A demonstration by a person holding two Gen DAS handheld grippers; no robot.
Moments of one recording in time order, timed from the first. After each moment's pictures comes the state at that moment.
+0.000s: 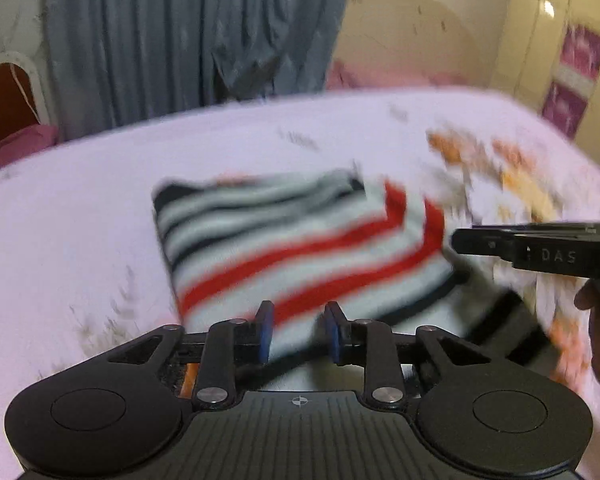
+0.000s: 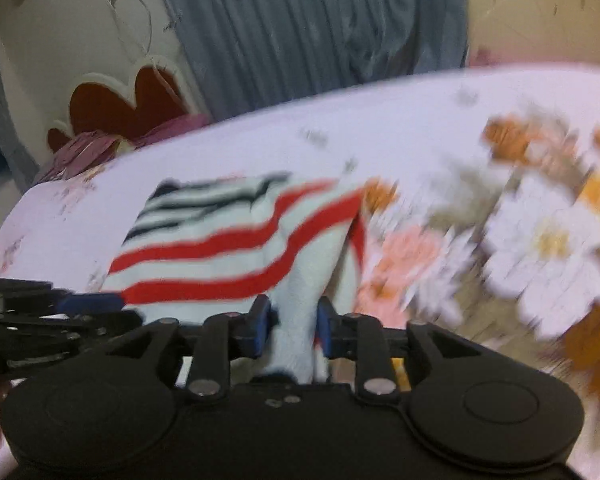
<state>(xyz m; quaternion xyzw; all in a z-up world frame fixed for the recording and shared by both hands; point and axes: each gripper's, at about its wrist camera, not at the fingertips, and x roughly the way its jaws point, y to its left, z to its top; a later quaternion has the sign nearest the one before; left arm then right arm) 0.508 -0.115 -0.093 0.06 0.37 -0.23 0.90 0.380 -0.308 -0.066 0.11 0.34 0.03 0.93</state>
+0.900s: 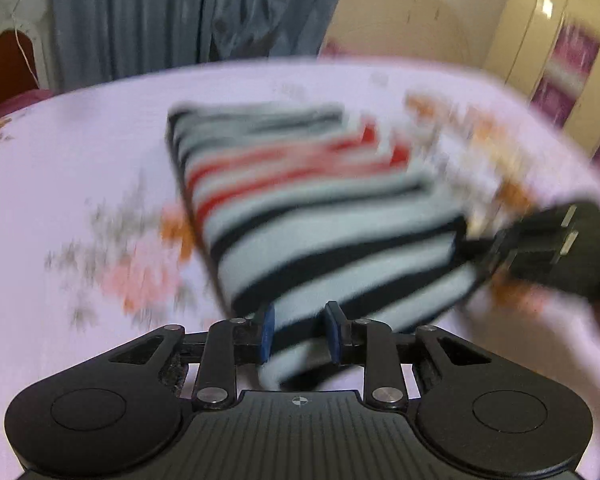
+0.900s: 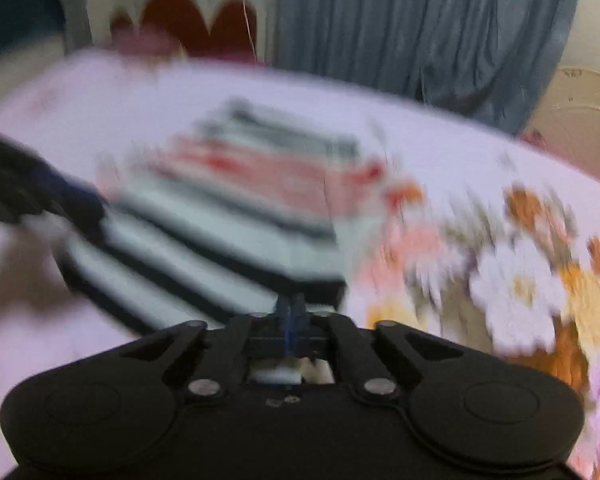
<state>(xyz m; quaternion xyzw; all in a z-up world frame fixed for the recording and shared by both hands) 0.424 -0.085 -0.121 0.07 0.42 -0.23 0.87 0.323 -0.273 -0.086 -0.09 0.41 0.11 0.90</state>
